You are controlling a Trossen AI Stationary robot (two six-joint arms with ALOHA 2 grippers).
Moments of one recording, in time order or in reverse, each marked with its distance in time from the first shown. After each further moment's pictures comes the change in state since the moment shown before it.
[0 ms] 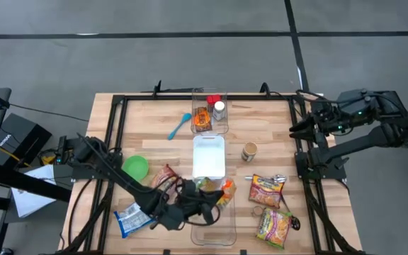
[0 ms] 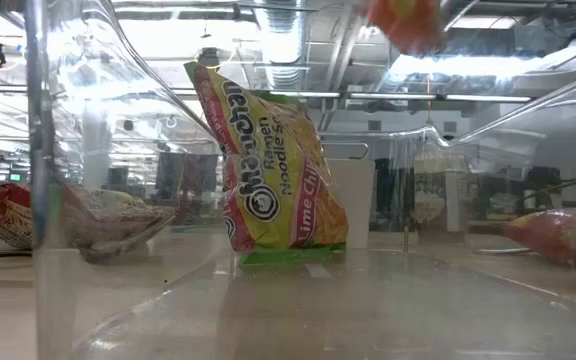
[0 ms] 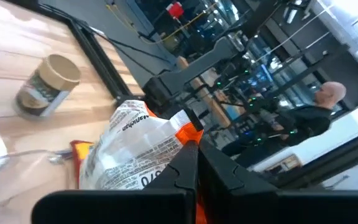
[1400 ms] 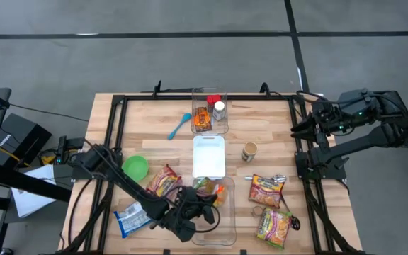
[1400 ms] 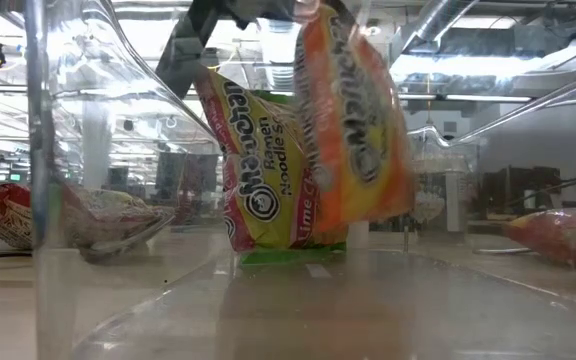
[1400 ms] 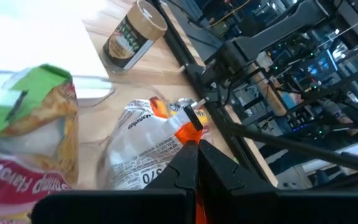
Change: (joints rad) left arm -0.015 0.129 -0.041 -0.271 -0.036 -0.376; right arm 0.000 -0.001 0.000 -0.033 0.007 -0.008
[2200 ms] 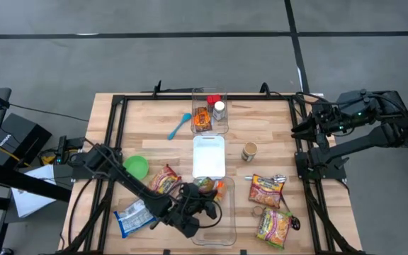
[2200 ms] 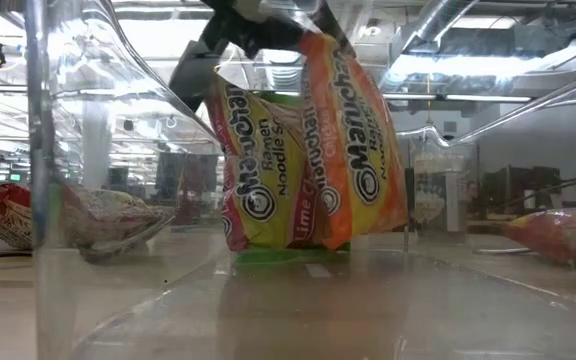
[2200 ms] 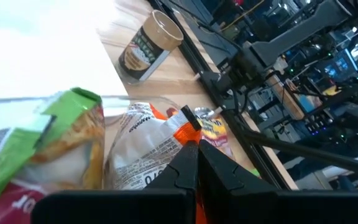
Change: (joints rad) left arm 0.041 0.008 0.000 -0.045 -0.003 0.005; right arm 0.000 0.000 -0.001 -0.017 0.000 -0.008
